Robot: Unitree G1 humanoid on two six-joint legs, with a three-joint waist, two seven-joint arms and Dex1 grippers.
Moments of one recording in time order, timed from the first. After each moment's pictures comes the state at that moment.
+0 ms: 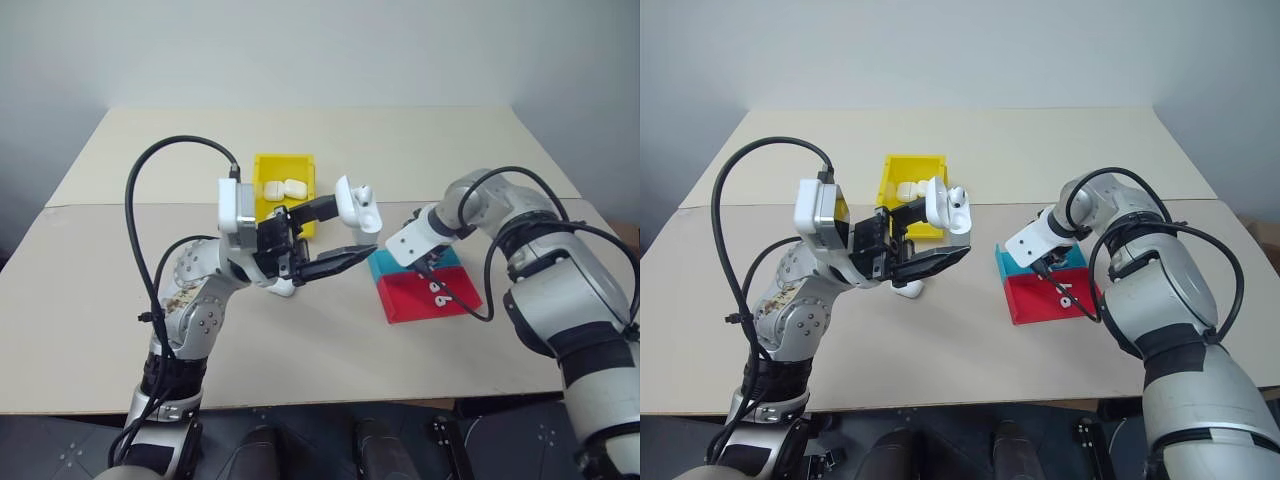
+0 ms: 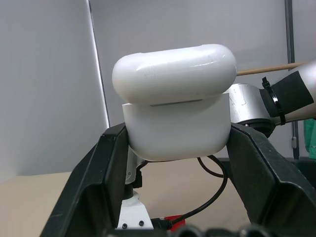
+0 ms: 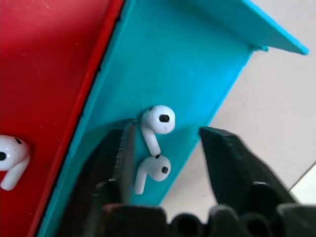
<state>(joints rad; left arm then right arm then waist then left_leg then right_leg) -0.53 0.29 -0.02 -0.25 -0.67 0.24 -1.07 -1.36 -0.53 0.65 1.32 -0.62 -0.76 1.11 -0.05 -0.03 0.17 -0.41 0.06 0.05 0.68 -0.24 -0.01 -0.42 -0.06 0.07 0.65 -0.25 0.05</state>
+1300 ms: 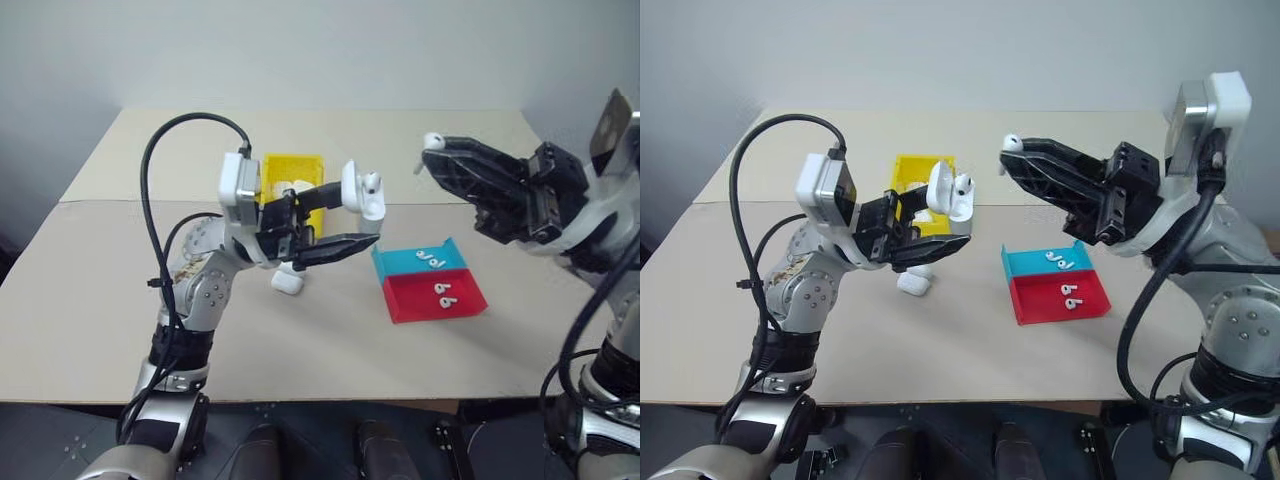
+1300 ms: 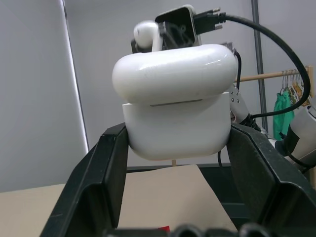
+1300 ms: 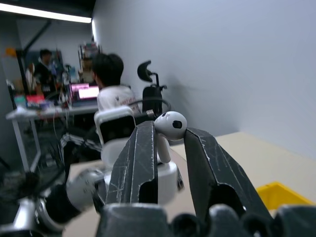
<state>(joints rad) -0.66 0.28 -0.03 -0.09 -0.73 0.27 -1.20 -0.60 -0.61 -0.38 -0.55 1.33 0.86 0.51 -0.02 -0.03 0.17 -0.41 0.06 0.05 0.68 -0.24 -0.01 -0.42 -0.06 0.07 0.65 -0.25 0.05</state>
